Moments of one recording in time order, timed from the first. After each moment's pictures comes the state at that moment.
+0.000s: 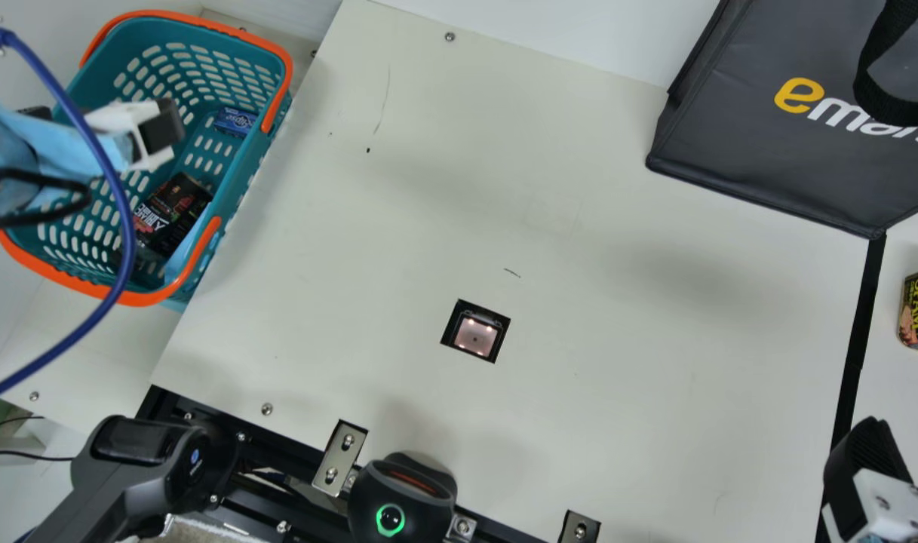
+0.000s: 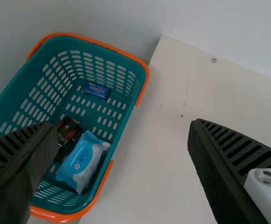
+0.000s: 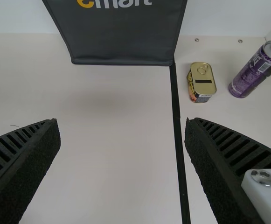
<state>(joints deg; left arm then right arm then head) 13.4 53.2 -68.7 1.3 65.2 -12.5 0.7 42.6 -69.8 -0.6 69.5 0.0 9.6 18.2</state>
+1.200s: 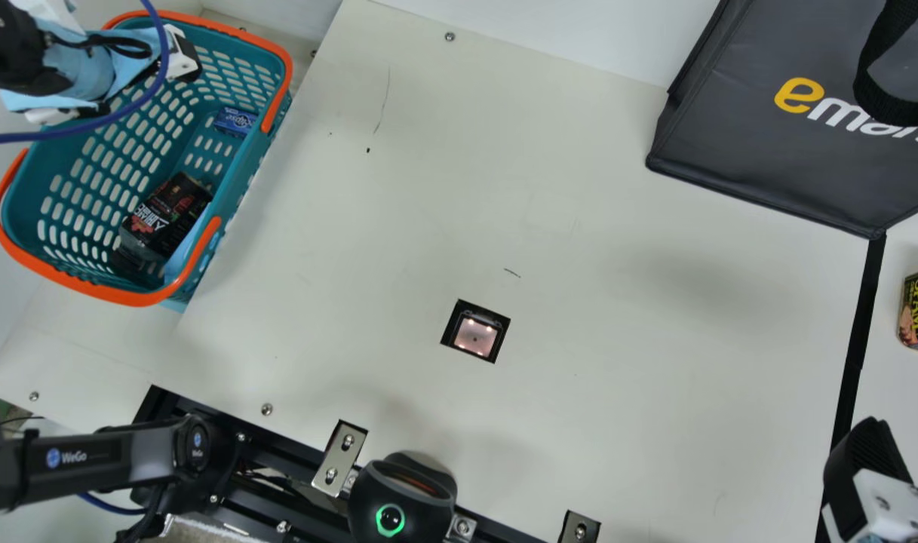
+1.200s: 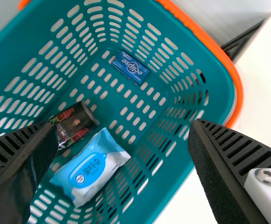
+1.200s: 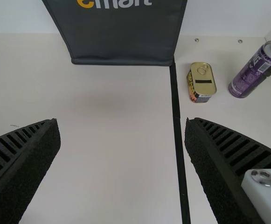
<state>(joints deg) 26.4 91.6 -73.4 -3.0 51.0 -12.2 0.7 42.6 -69.8 -0.6 69.5 0.0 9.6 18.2</state>
